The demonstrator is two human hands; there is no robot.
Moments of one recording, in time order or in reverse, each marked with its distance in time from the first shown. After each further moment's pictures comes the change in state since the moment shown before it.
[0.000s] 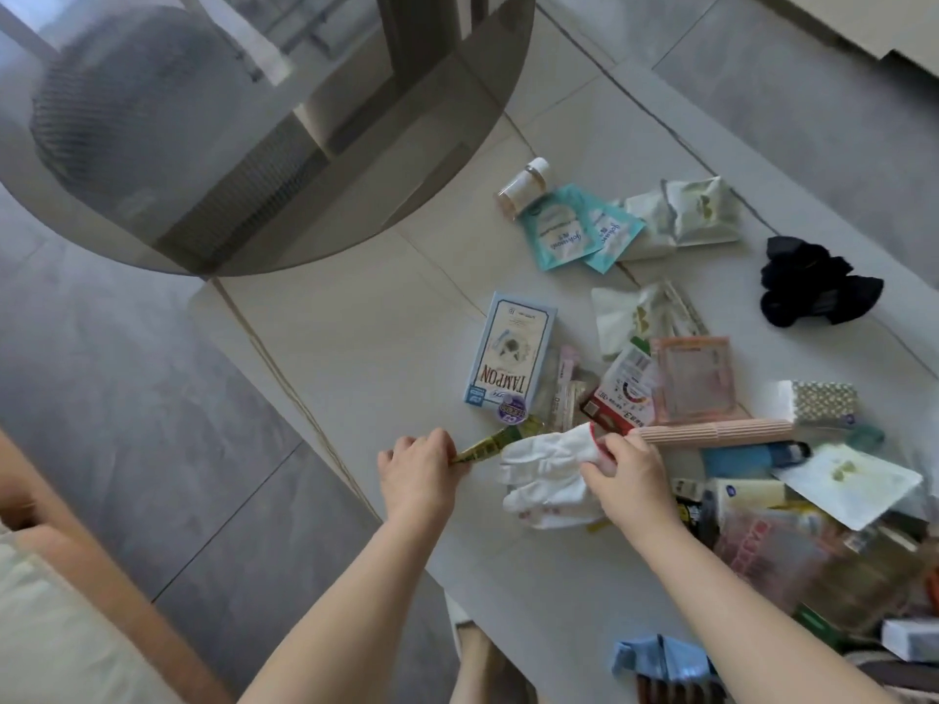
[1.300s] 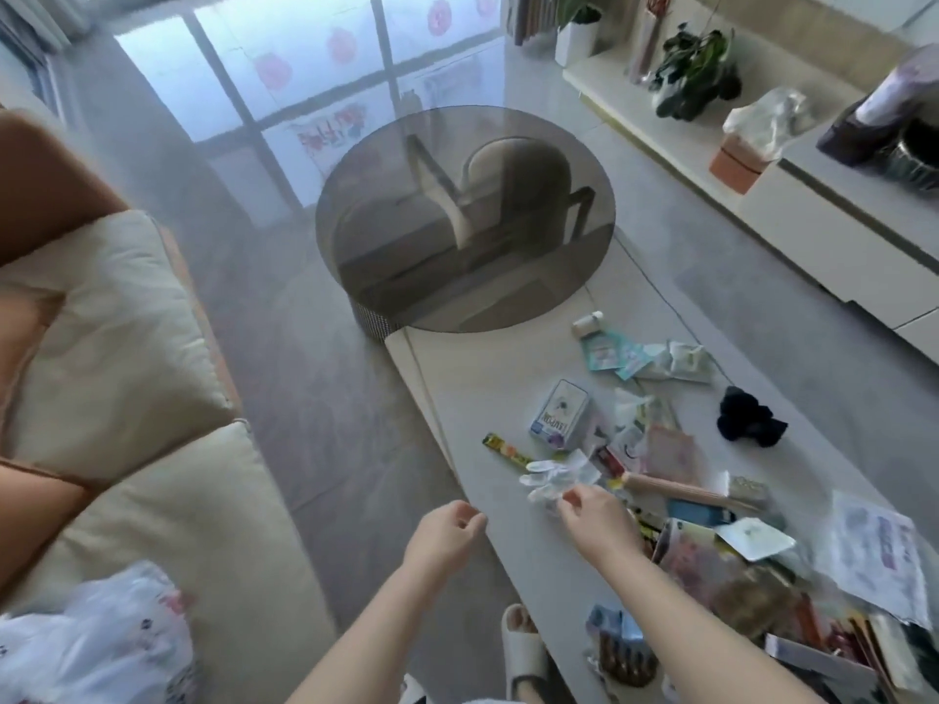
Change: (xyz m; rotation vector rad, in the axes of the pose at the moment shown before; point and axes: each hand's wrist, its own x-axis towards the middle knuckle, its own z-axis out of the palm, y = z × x) left_hand -0.284 -0.055 -0.122 -0.658 -0.060 -0.128; right_hand -0.209 -0.128 -0.108 -0.314 -0.178 -0.209
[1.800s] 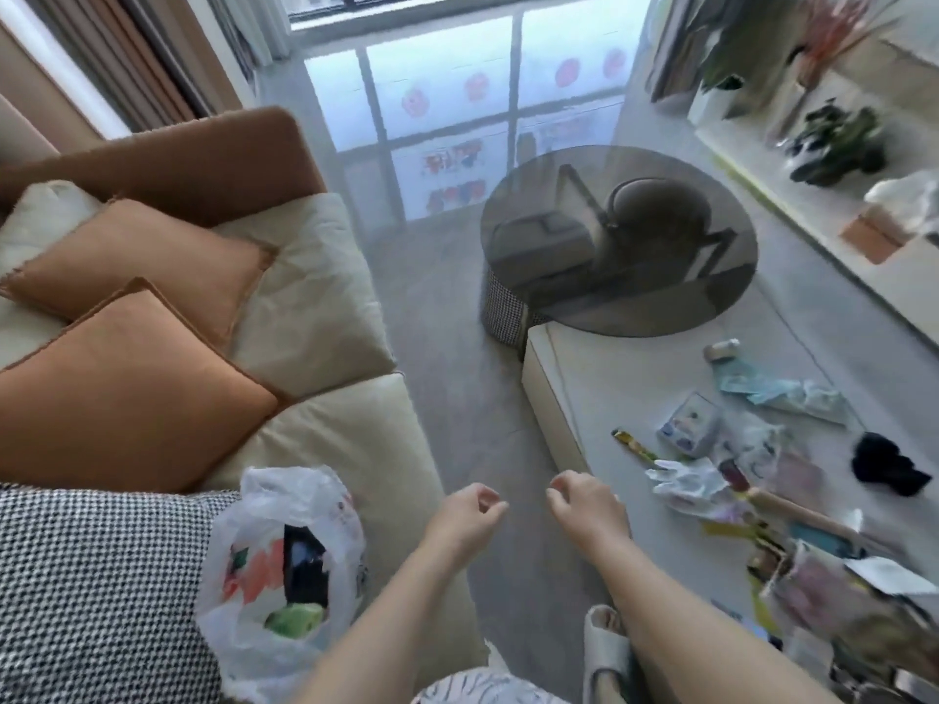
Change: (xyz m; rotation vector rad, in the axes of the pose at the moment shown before) left_hand -0.124 -0.184 -0.108 -0.188 0.159 -0.006; right_hand -0.138 -0.191 0.113 -0.130 0.027 -0.273
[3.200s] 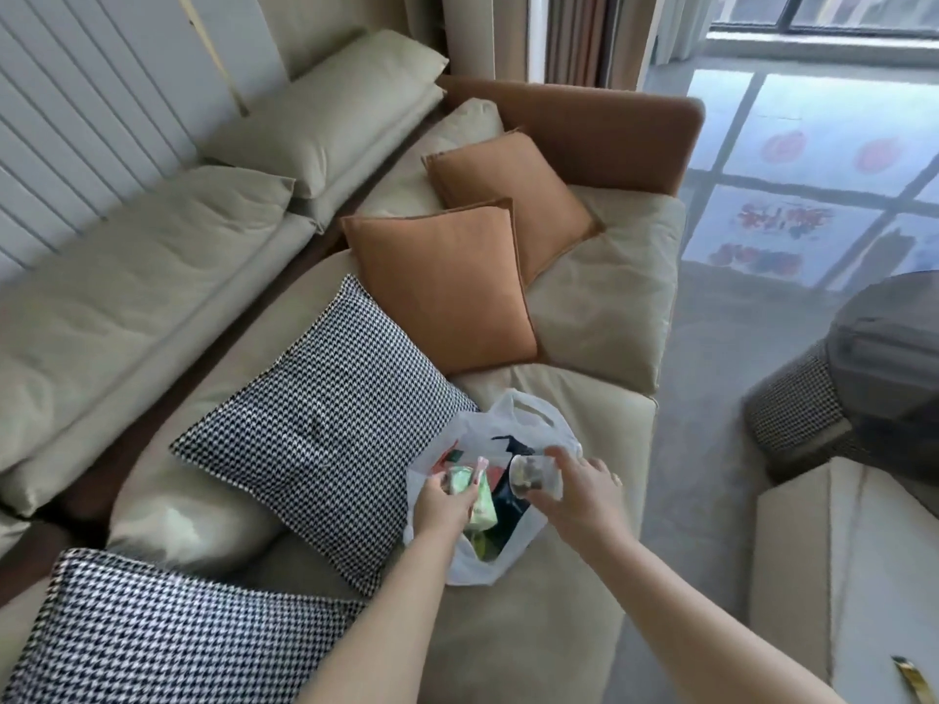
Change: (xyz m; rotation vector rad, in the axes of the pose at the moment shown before) left_hand -0.064 -0.267 -0.107 -1.035 0.735 -0.538; right_hand -0.055 -0.268 0.125 -0.198 -0.199 -0.765
